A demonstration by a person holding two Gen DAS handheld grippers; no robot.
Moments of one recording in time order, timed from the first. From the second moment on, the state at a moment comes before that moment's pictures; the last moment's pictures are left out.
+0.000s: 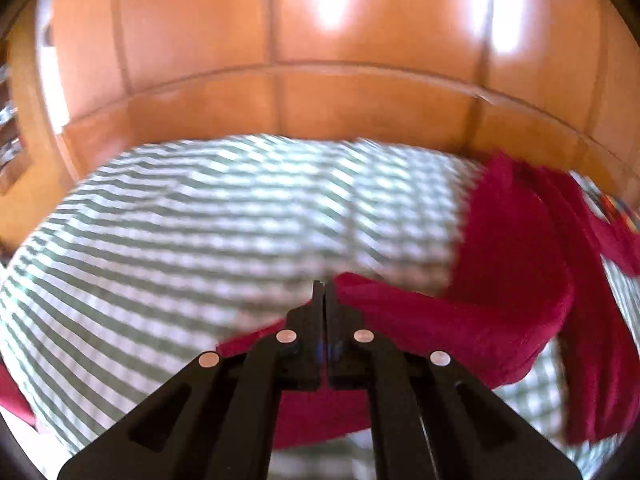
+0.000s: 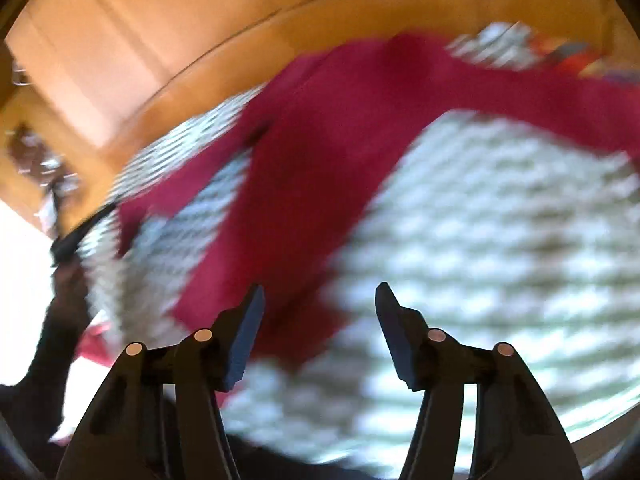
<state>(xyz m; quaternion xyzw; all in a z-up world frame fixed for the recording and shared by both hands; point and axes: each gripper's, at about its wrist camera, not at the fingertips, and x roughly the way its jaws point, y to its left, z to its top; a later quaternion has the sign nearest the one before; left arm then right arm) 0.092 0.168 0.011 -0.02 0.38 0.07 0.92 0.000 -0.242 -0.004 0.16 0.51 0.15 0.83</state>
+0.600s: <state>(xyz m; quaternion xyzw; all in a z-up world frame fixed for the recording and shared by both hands) 0.074 0.089 -0.024 -0.12 0.42 -0.09 0.90 0.023 -0.299 0.059 0.04 0.43 -0.07 0.90</state>
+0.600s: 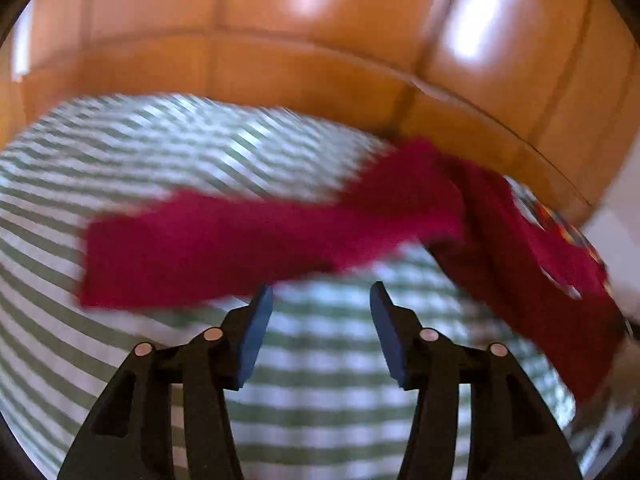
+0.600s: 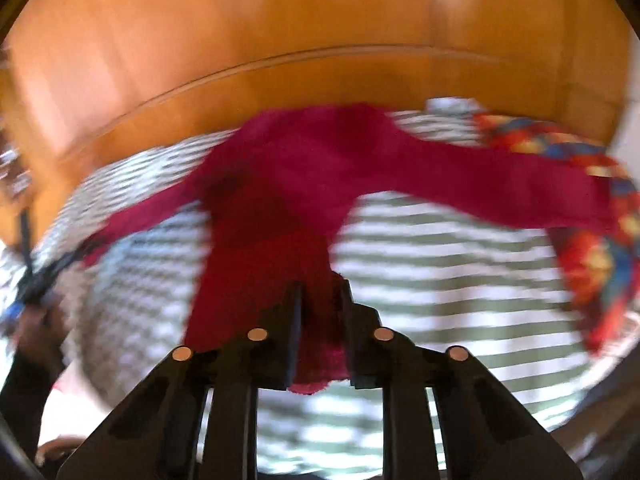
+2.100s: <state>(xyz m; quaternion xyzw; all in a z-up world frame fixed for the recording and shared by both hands) 0.039 0.096 0.010 -0.04 0.49 -0.16 0.86 -0.048 -0.191 -0.034 0.01 0.56 0.13 0.82</state>
